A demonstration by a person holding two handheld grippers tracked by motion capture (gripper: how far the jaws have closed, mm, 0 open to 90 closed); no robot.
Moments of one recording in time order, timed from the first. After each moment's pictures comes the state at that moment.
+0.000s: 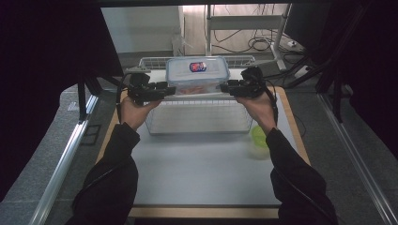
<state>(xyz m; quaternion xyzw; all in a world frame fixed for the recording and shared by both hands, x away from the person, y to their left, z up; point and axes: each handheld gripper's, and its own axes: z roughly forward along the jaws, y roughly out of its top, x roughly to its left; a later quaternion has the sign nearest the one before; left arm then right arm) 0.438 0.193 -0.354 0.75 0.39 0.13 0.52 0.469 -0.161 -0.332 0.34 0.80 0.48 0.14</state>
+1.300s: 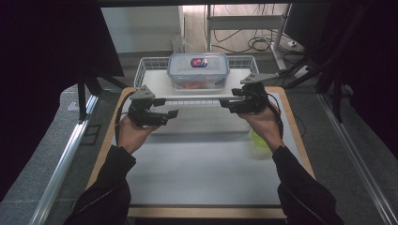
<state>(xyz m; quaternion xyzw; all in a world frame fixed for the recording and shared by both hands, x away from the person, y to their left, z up) 0.374 0.181 -0.381 0.79 0.34 0.18 0.48 0.424 -0.165 -0.342 0.29 0.81 0.47 0.18</state>
